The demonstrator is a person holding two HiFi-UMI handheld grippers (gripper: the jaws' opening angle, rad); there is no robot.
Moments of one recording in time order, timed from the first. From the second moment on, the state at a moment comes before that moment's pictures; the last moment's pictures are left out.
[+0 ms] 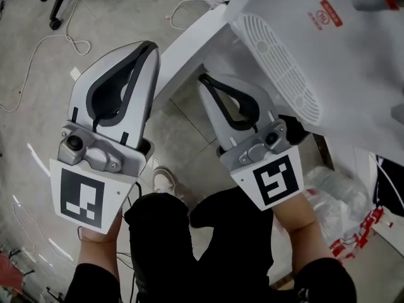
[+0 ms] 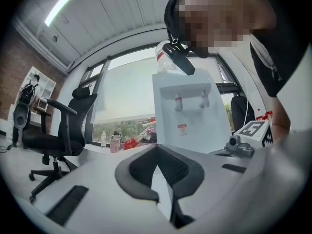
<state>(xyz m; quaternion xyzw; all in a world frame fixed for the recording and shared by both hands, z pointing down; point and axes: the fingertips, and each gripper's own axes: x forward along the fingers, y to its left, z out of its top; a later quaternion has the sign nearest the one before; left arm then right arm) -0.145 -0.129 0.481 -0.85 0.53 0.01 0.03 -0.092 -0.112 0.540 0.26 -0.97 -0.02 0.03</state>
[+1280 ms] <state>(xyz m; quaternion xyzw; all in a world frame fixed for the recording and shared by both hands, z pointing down) -0.099 -0.085 0.177 -0.84 0.54 0.00 -0.07 -0.037 -0.077 0.220 0.31 -0.95 0.04 0.07</state>
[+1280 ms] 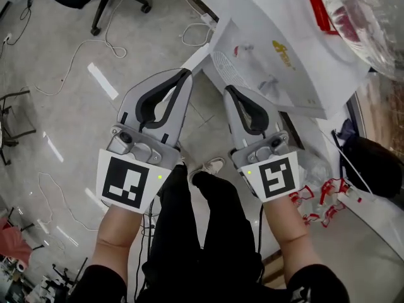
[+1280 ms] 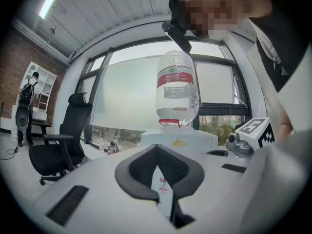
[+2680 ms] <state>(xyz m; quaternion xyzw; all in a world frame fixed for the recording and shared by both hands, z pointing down) 0.004 -0.064 -0.153 -0.89 0.46 0.04 0.01 0.144 -0.055 -0.083 0.50 -0.86 0.03 0.05</state>
